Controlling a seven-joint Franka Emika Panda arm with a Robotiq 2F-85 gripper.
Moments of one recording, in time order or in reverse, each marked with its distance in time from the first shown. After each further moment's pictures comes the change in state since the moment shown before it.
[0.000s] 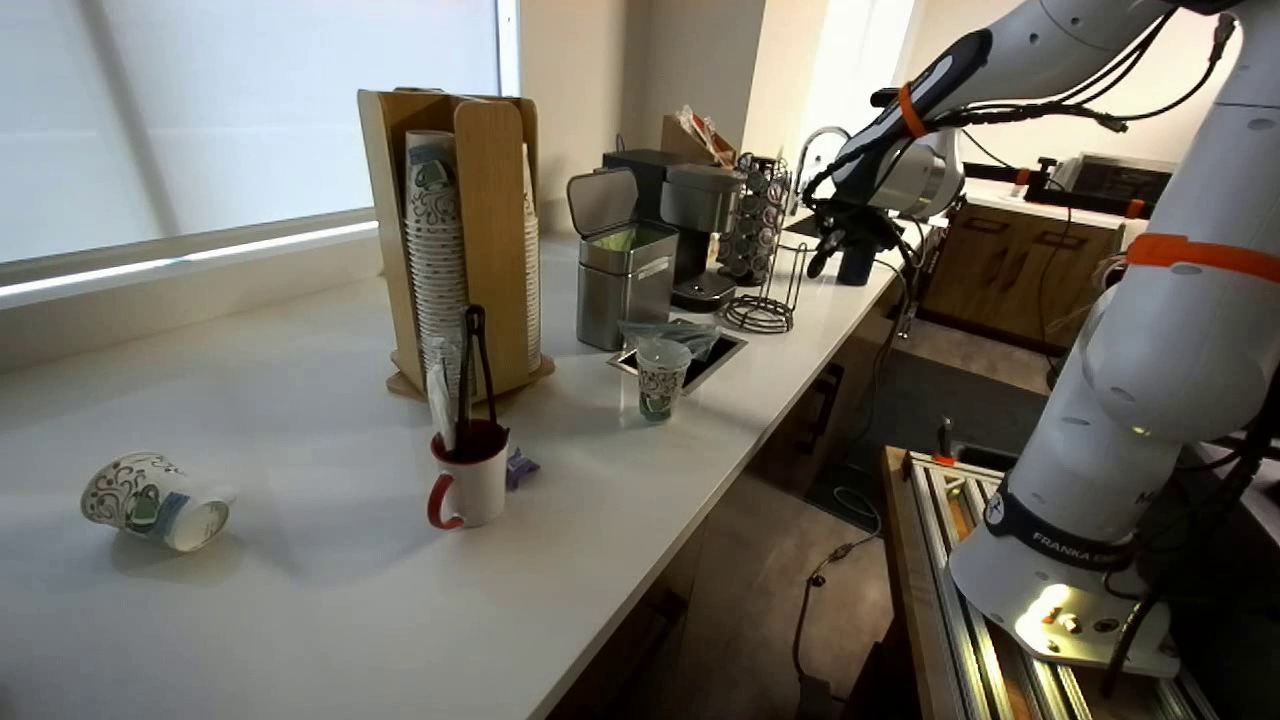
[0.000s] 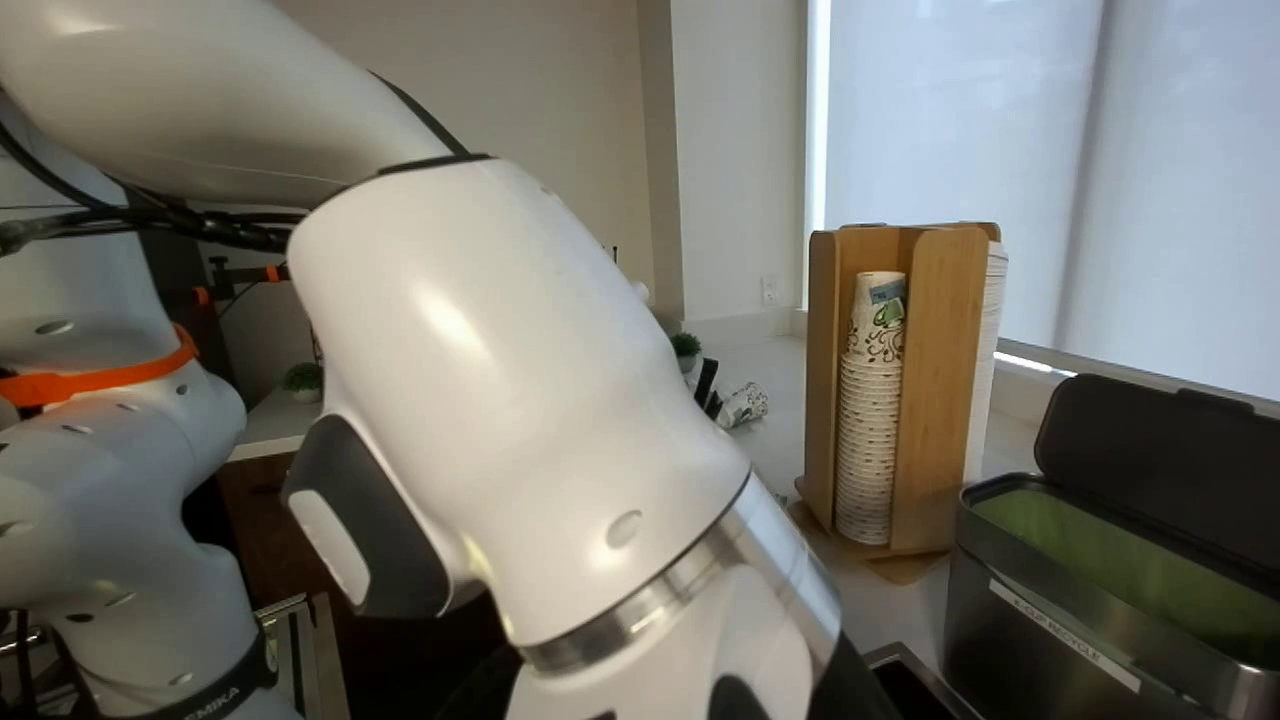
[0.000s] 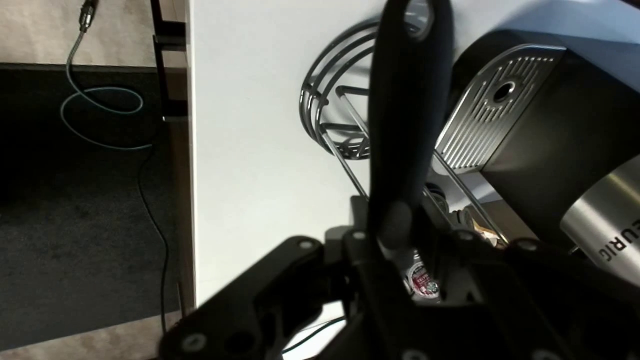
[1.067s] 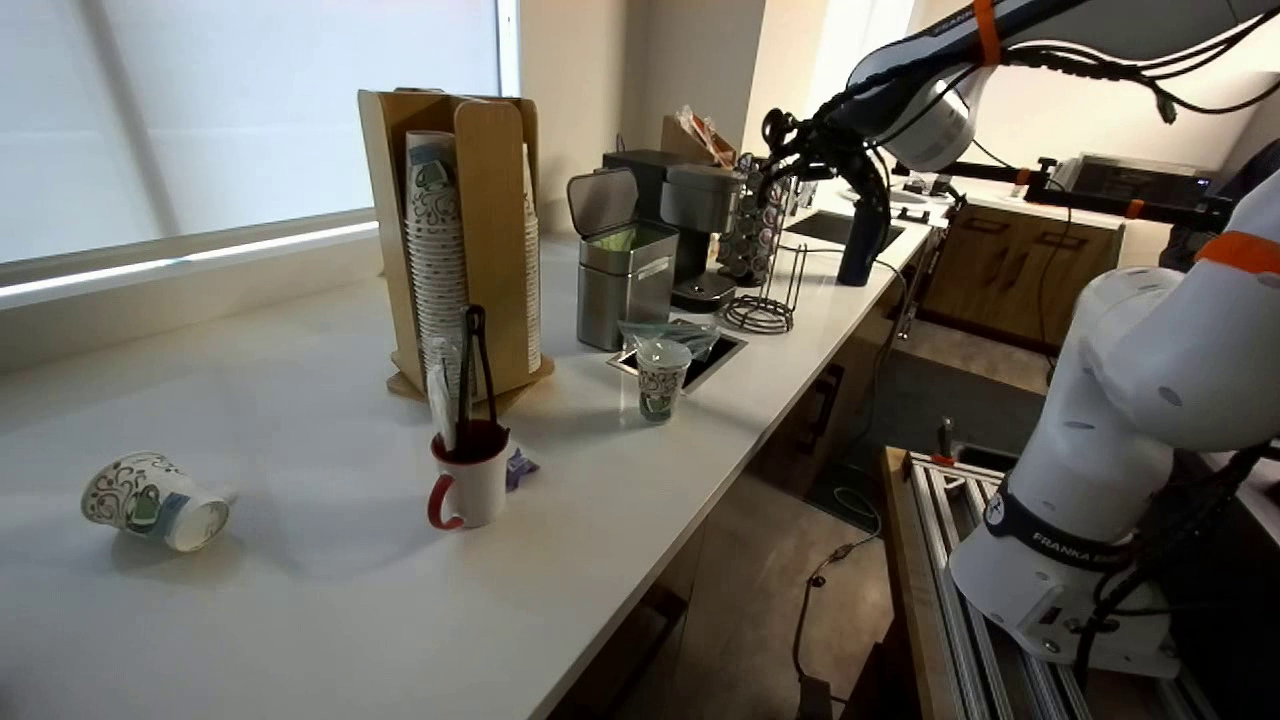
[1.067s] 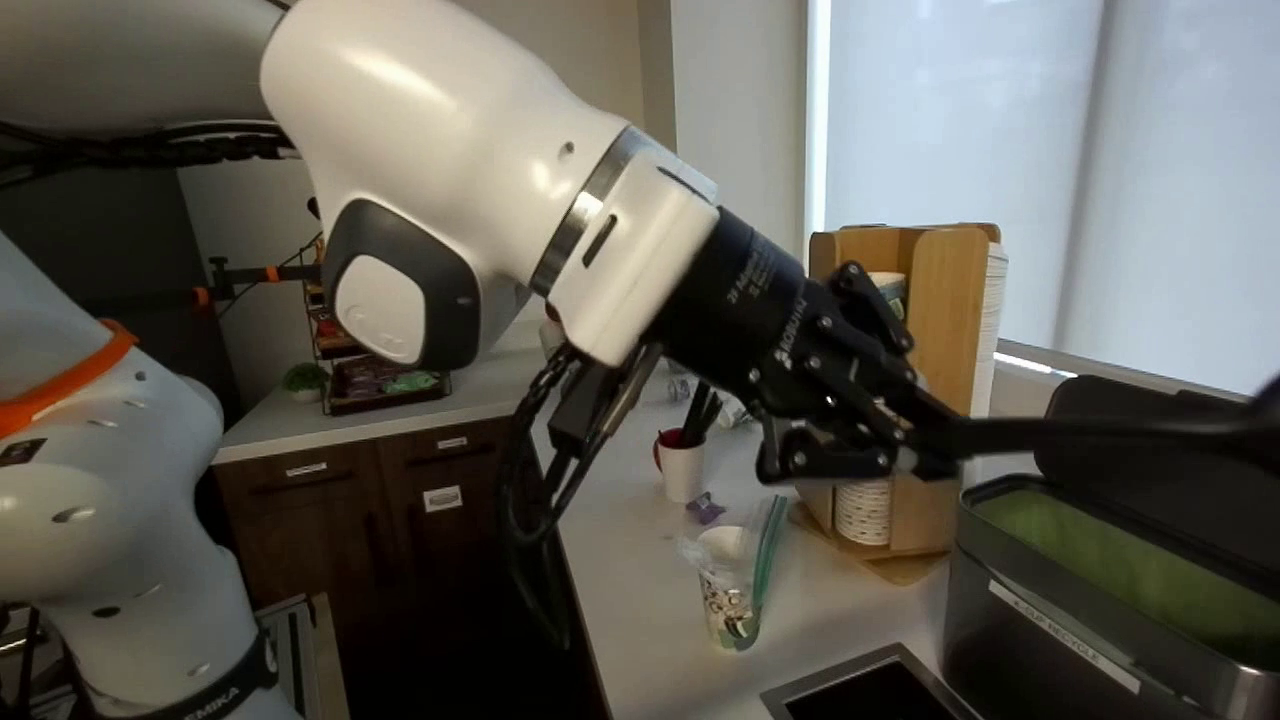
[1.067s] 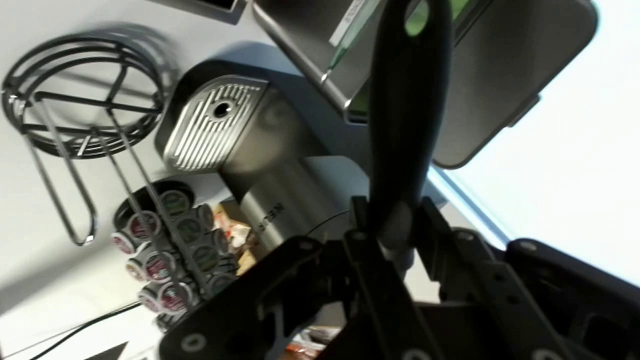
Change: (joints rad) arm 0.223 -0.417 0.063 -0.120 0.022 0.087 -0.148
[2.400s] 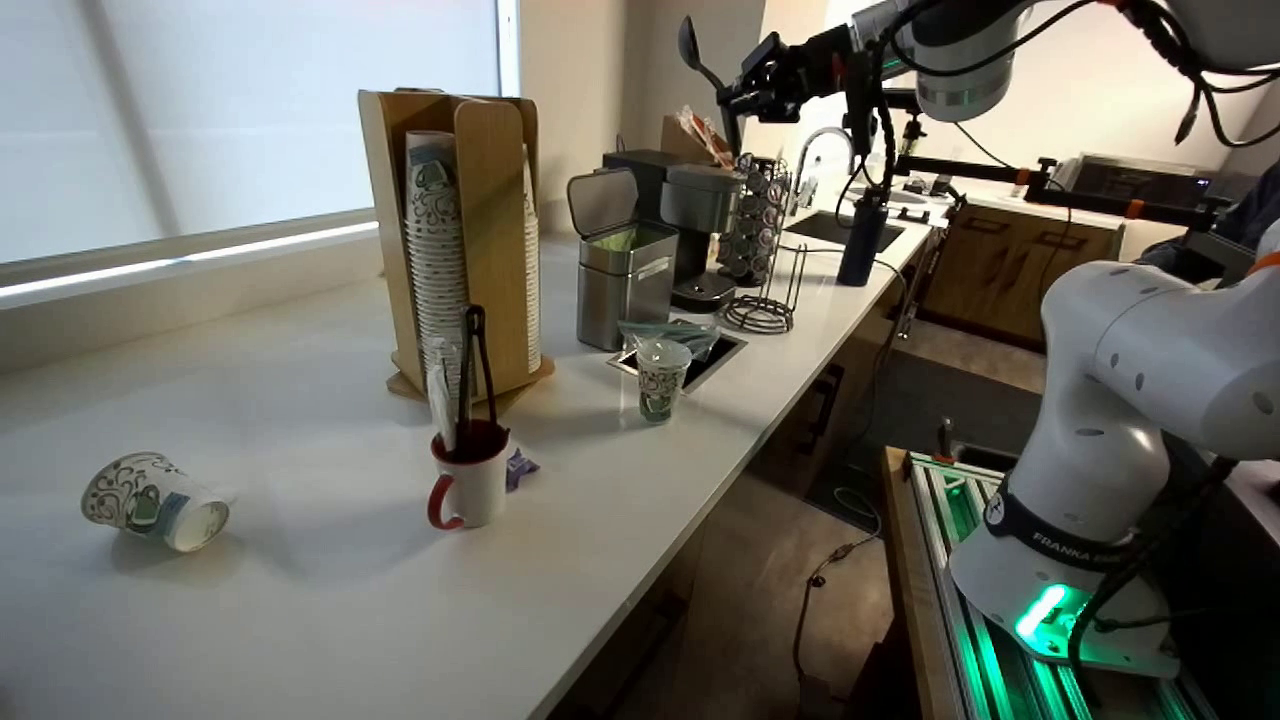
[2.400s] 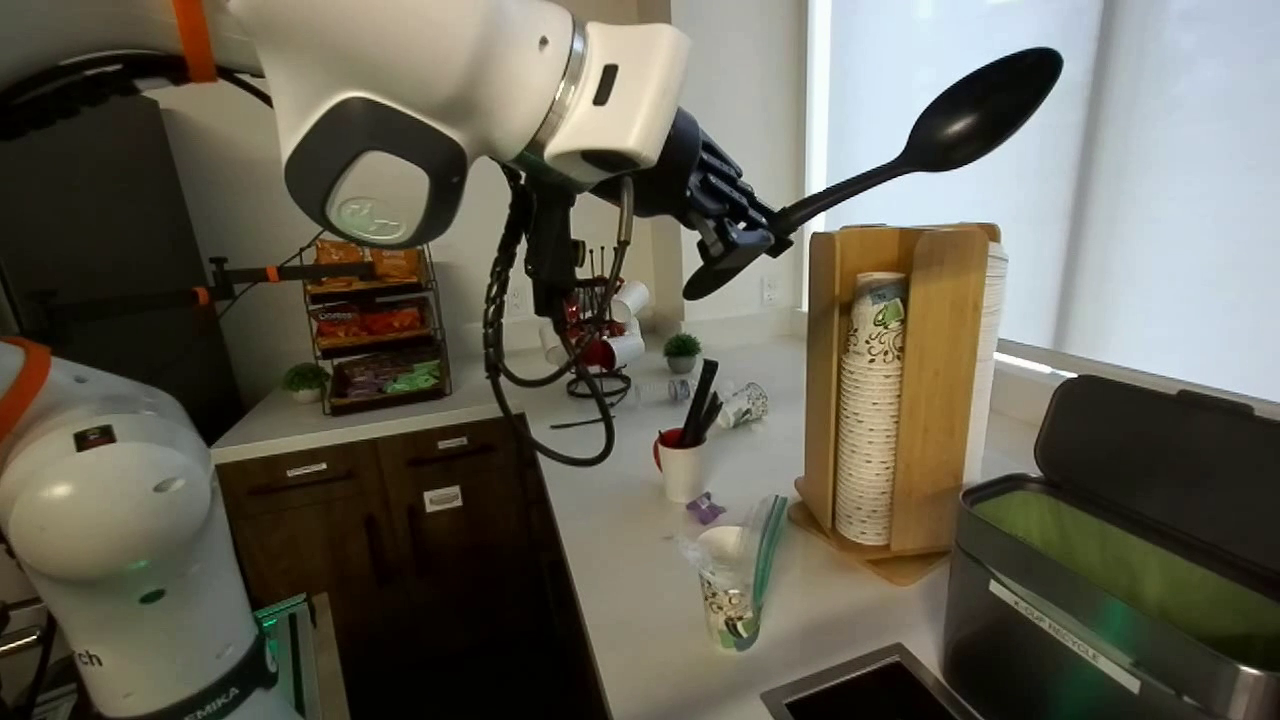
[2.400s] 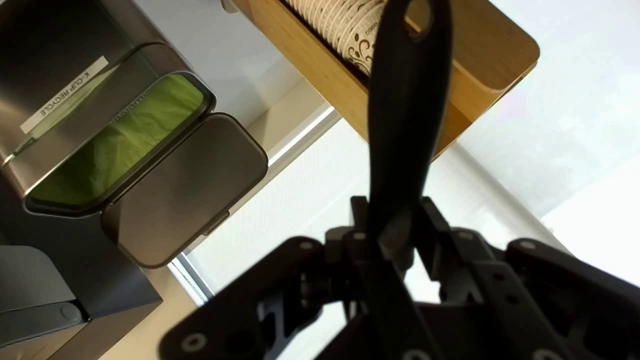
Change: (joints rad) arm 0.353 -0.402 -0.063 -0.024 0.014 -0.218 -0.297
